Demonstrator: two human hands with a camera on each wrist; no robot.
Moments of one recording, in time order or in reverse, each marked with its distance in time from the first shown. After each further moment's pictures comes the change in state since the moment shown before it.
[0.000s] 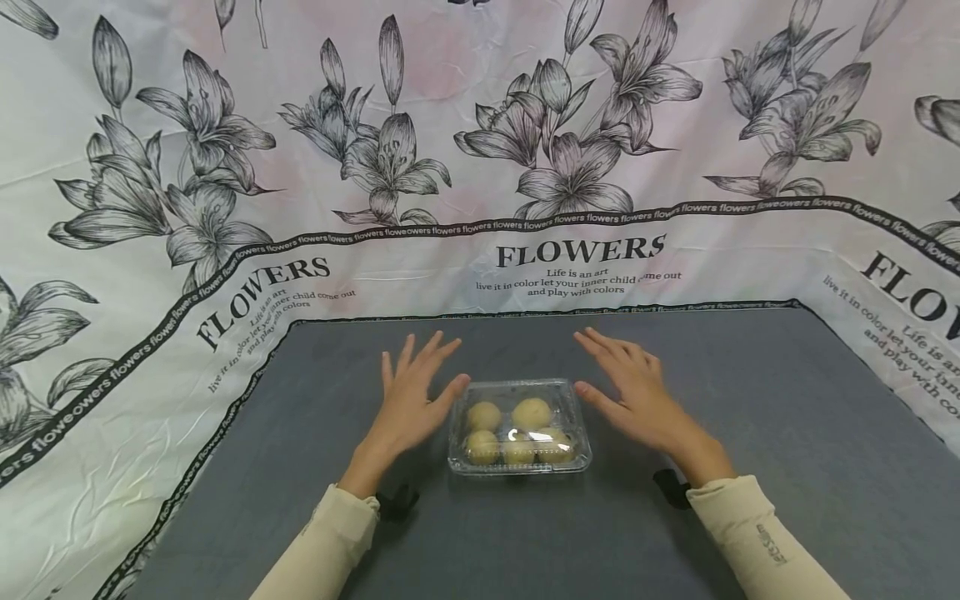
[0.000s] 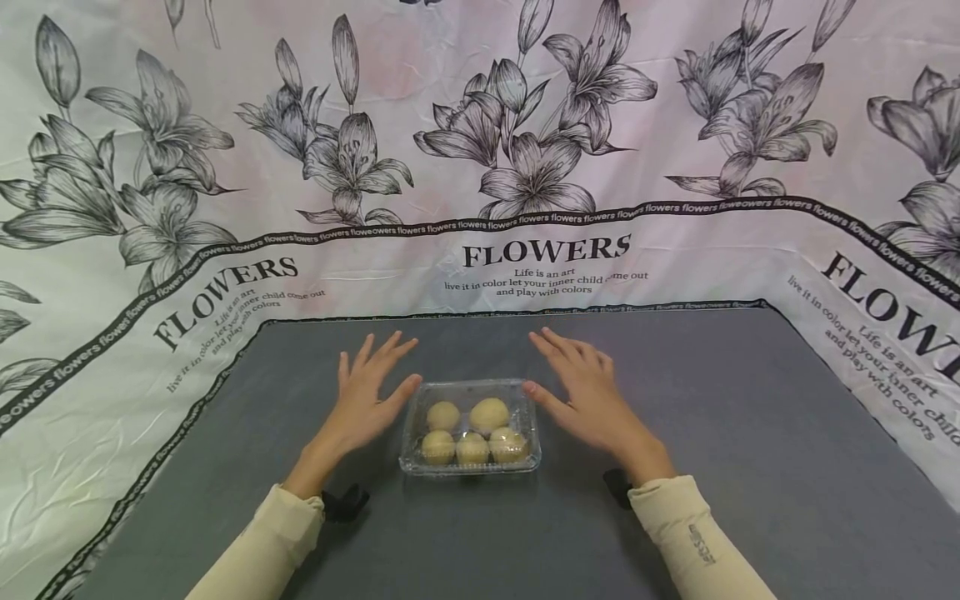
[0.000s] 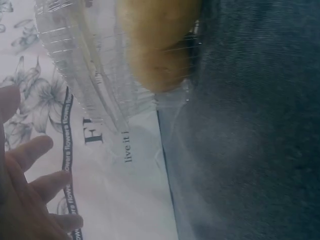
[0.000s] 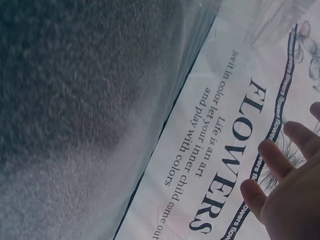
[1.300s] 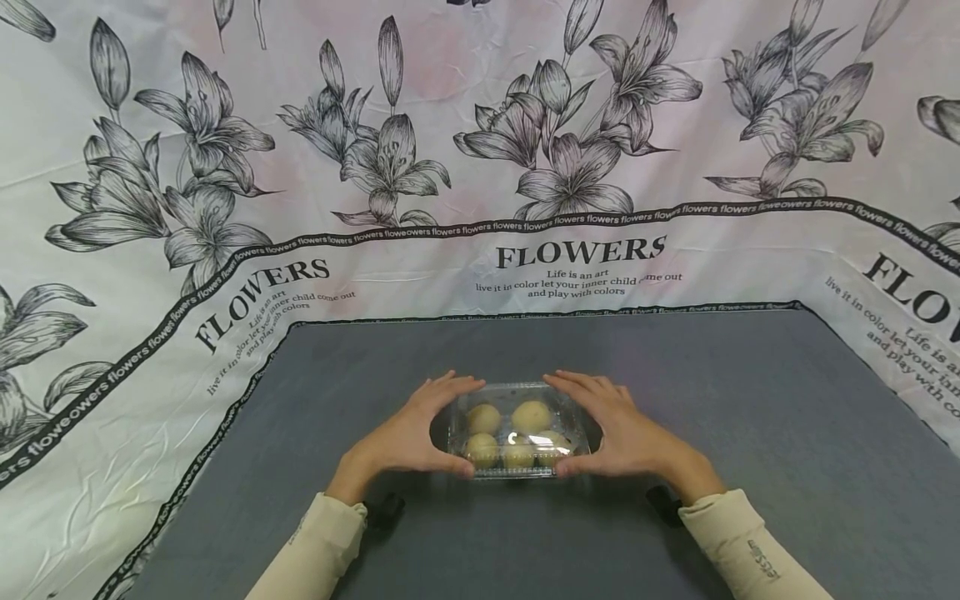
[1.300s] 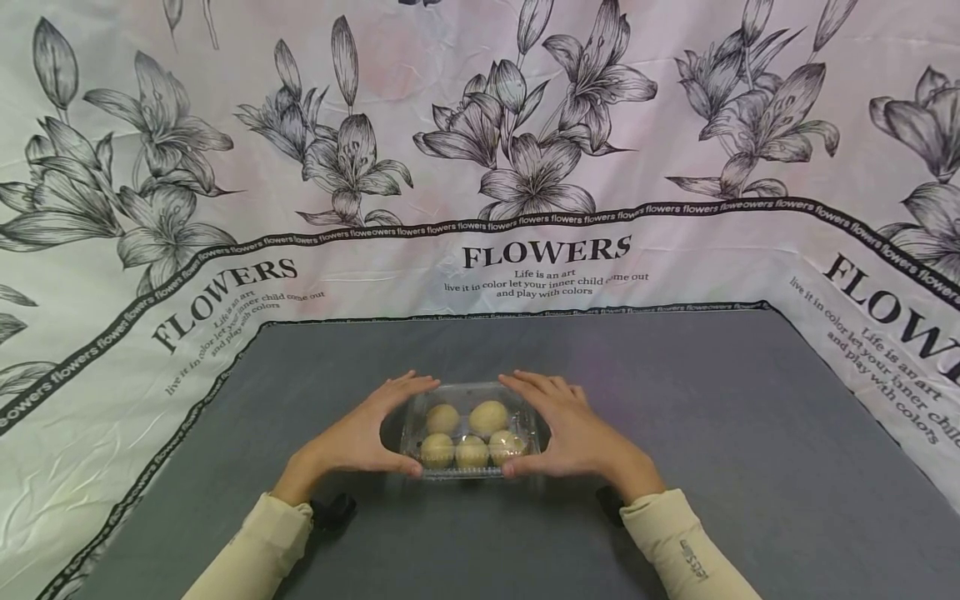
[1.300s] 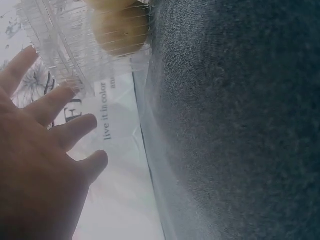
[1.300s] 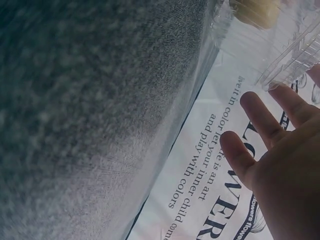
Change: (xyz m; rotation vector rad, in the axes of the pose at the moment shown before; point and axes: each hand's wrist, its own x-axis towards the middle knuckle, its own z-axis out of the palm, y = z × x) left_hand -0.012 -0.023 0.003 -0.166 -0.390 0.218; right_hand -0.013 -0.010 0.021 0.078 -0.195 -0.083
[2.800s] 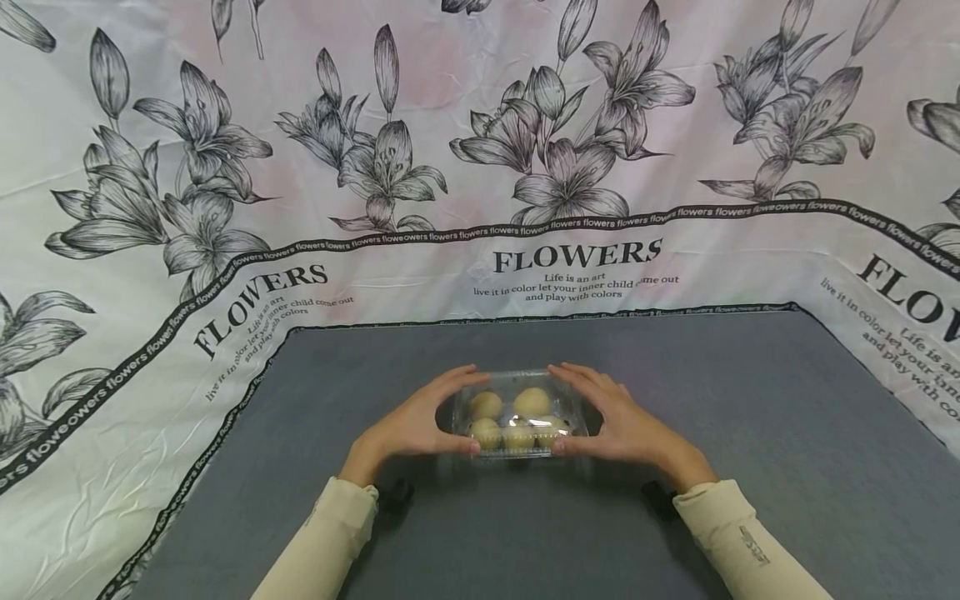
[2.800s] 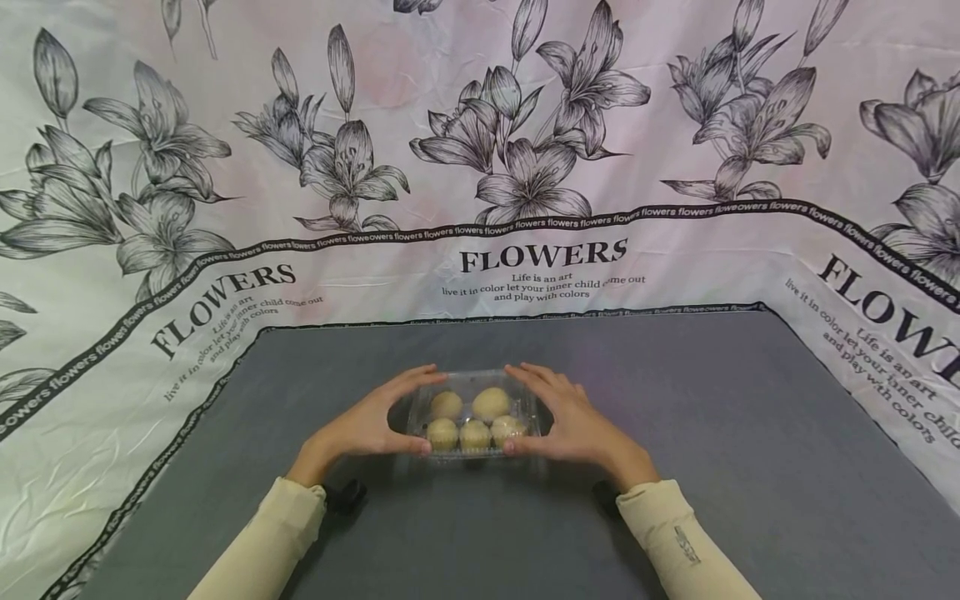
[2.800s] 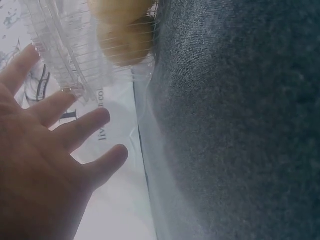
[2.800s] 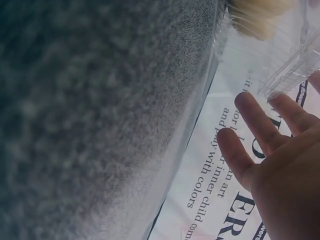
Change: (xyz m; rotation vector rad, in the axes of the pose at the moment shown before) left_hand 0.023 -0.002 -0.003 -0.047 -0.030 -0.096; right_hand 0.006 0.016 -0.001 0.106 0.015 0.073
